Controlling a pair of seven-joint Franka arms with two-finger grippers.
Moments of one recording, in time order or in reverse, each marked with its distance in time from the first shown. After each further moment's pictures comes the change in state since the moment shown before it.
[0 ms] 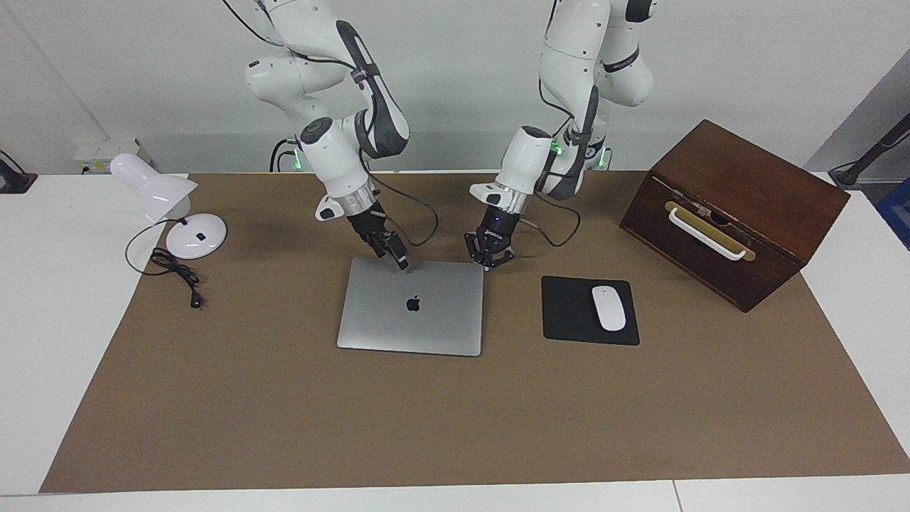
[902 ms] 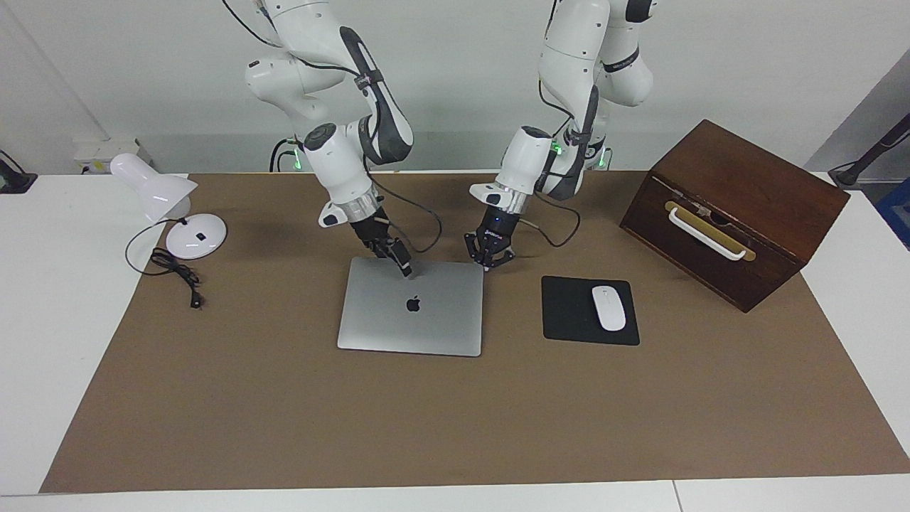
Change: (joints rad) left arm 0.000 0.001 0.000 0.001 0.000 0.001 0.001; right arm 0.000 0.040 0.002 0.054 0.000 0.001 -0.002
